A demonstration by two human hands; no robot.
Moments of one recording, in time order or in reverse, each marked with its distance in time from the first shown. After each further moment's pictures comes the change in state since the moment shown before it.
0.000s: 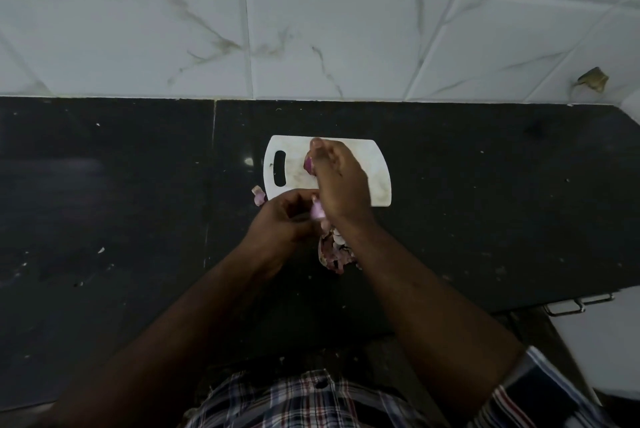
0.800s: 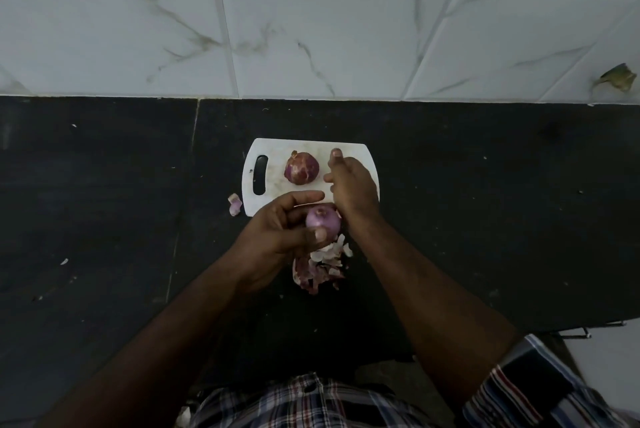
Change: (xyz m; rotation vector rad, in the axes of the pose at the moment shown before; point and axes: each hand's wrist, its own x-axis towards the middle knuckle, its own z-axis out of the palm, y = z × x) left_hand 0.035 -0.005 0.033 -0.173 -0.093 -0.068; right_hand 0.064 0.053 -0.036 -0.040 -0.039 0.249
